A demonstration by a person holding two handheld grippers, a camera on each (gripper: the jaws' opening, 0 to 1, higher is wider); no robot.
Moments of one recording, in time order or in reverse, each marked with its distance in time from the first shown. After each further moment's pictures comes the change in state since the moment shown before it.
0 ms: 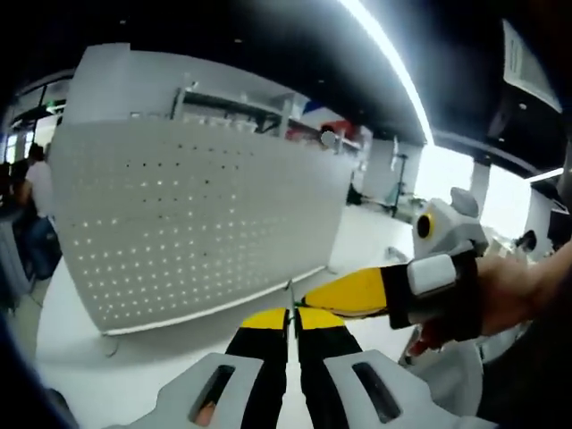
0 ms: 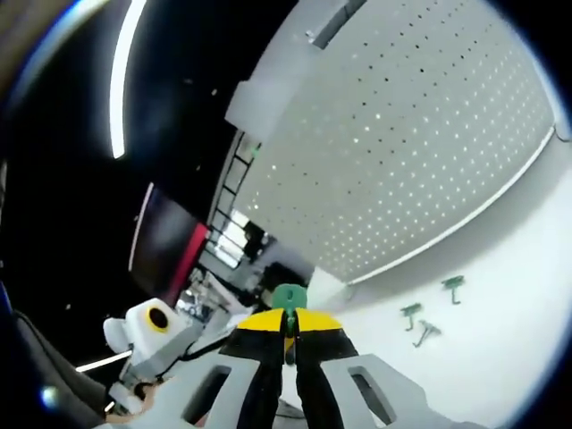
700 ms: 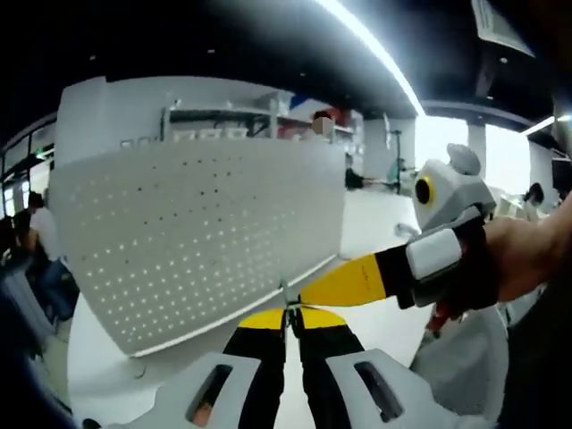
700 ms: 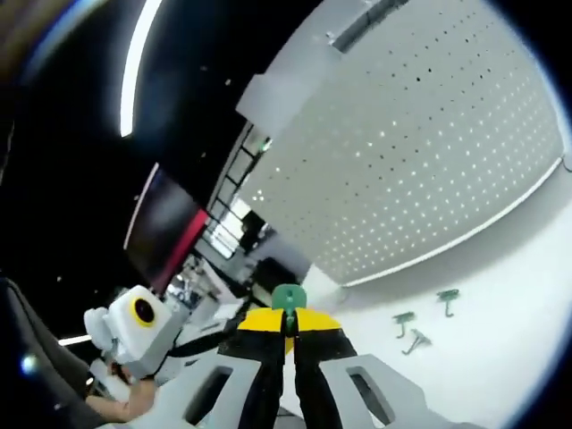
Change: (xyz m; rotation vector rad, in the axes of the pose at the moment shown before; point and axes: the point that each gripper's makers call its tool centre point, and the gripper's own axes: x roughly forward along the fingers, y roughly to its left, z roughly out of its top) left arm -0.003 0.002 -0.007 0.174 0.016 0.041; right arm 0.000 0.006 -0.007 -0.150 0.019 -0.009
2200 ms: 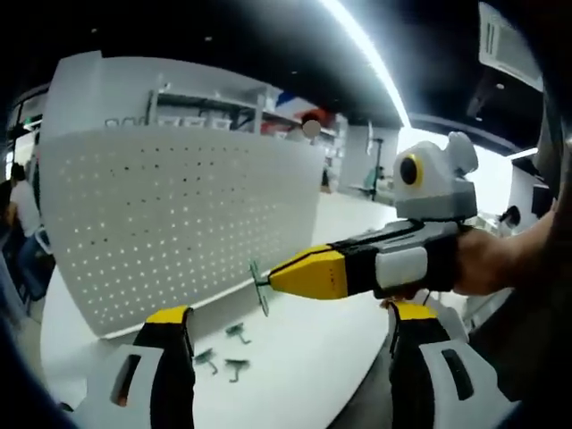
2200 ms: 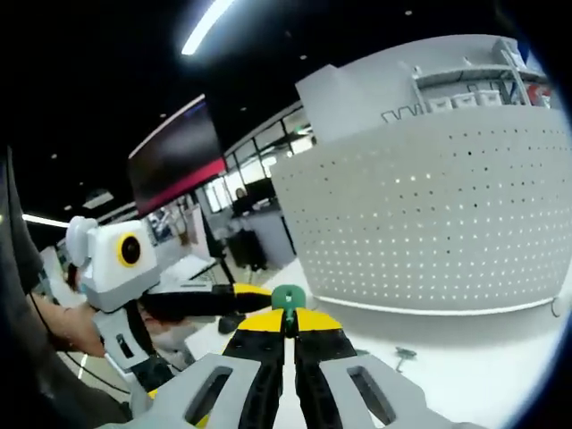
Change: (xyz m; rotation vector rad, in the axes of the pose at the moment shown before) left arm -0.021 -0.018 -0.004 -0.122 0.012 -0.156; right arm 0.005 0.008 0.000 -0.475 0.069 -0.035
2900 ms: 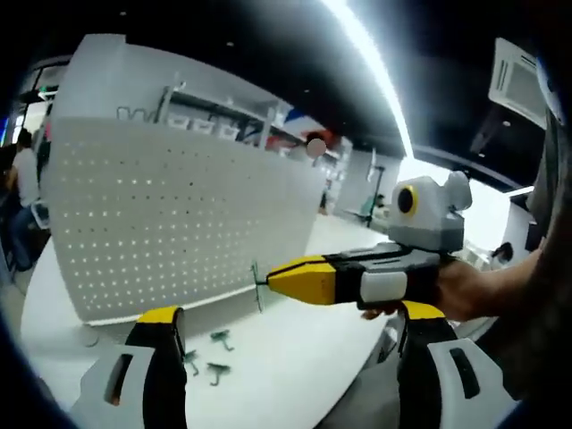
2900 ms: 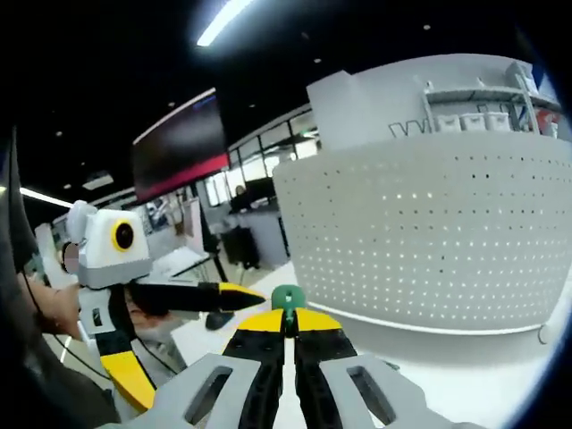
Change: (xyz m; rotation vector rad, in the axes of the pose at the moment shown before) left arm -0.007 -0.001 0.008 -0.121 -0.076 -0.015; right arm -0.001 -0.009 0.007 -0.101 -0.010 -0.026
